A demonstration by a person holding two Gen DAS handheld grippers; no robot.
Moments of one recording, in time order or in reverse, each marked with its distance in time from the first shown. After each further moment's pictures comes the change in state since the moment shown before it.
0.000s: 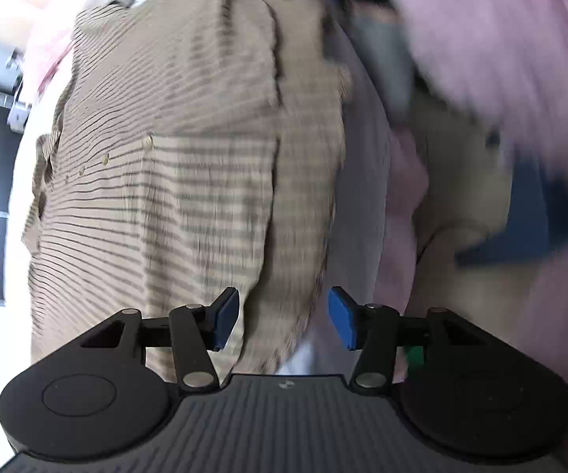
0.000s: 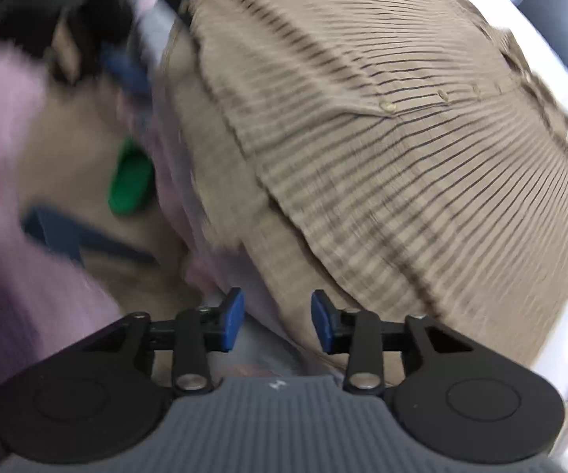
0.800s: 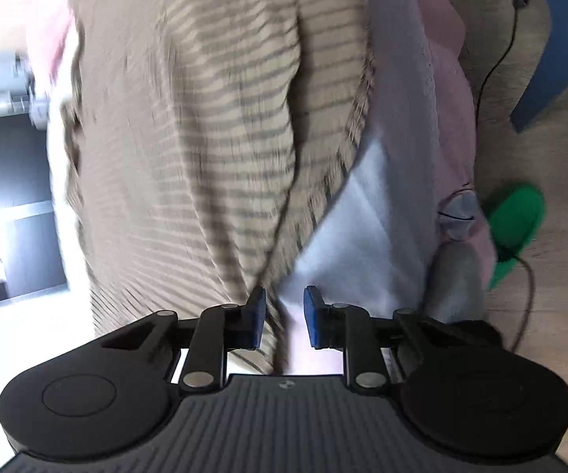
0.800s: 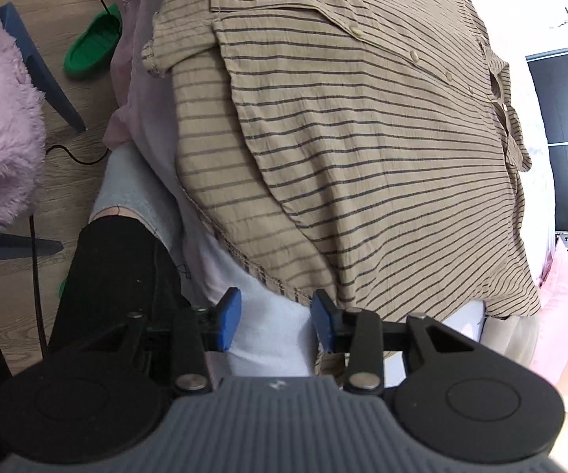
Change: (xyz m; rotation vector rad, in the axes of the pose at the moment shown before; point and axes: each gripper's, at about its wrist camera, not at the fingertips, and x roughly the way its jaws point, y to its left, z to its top) left arm 0.034 0.012 -0.059 0.180 0.178 0.196; right arm -0.002 -0.021 -0.061 -0.260 0.122 -0.215
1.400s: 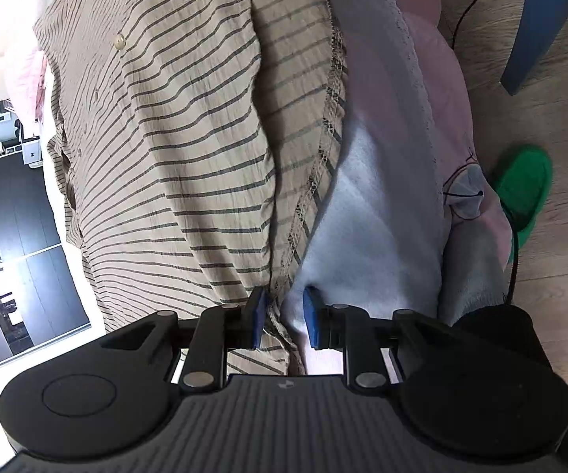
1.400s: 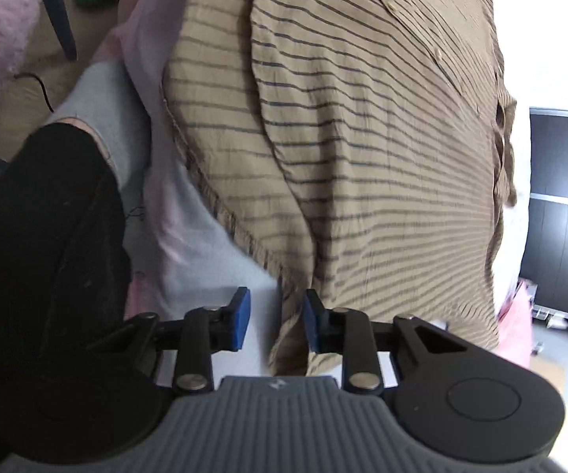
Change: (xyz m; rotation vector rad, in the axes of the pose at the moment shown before) left arm 0.021 -0.010 0.005 0.097 0.006 -0.004; right arm 0.035 0.018 -0.025 -0.240 0.026 -0.164
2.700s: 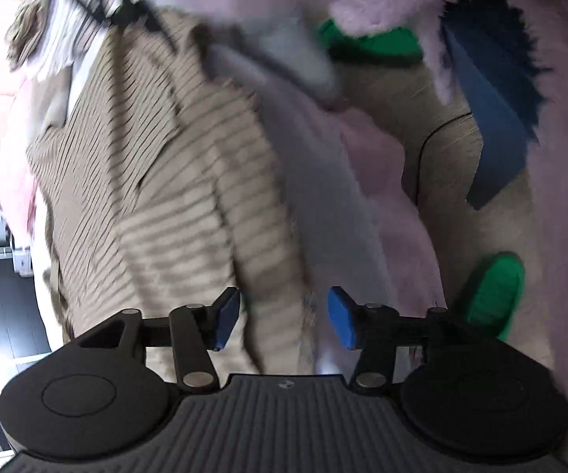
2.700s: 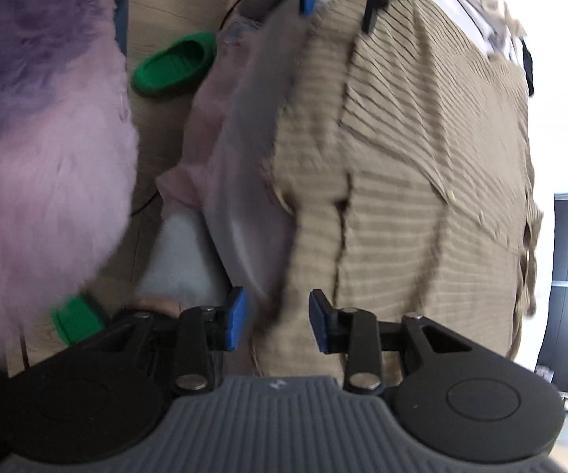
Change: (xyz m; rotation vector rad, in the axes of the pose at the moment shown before) left arm -0.041 -0.025 0.068 0.115 -0.388 -0.009; right arm -0.070 0.040 0.078 -0.063 -0.256 0.083
